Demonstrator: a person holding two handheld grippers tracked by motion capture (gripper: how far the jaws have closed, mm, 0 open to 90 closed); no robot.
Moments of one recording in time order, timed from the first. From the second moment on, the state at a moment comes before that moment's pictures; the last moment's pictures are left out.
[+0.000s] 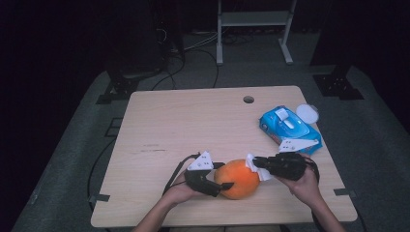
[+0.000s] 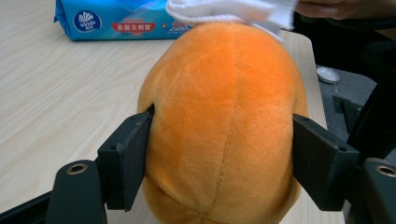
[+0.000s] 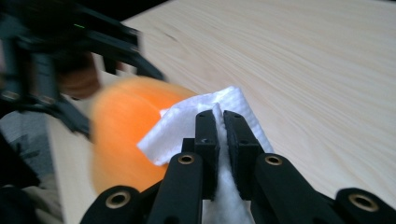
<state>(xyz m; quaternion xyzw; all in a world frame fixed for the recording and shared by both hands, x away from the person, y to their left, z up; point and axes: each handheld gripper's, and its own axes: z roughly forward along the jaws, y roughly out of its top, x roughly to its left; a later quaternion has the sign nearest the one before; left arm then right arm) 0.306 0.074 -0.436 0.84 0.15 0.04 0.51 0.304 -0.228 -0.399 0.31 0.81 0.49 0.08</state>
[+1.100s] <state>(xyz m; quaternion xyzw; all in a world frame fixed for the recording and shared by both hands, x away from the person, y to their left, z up) 0.301 0.072 -0.408 0.82 0.15 0.02 0.56 0.293 -0.209 -0.380 0.29 0.80 0.51 0.08</state>
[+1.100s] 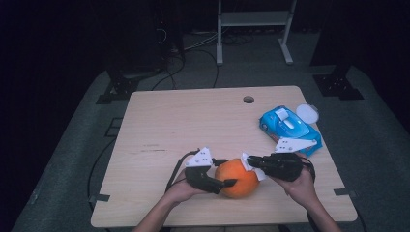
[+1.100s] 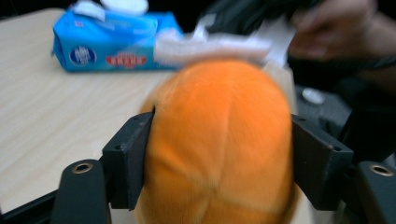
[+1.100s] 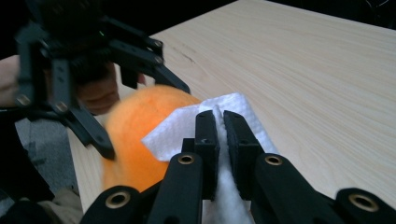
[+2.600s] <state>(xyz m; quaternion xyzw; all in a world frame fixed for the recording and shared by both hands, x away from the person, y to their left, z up) 0.297 0.063 -0.411 0.84 0.18 0.07 0.50 0.288 -0.202 -0.383 0.29 0.79 0.53 0.08</state>
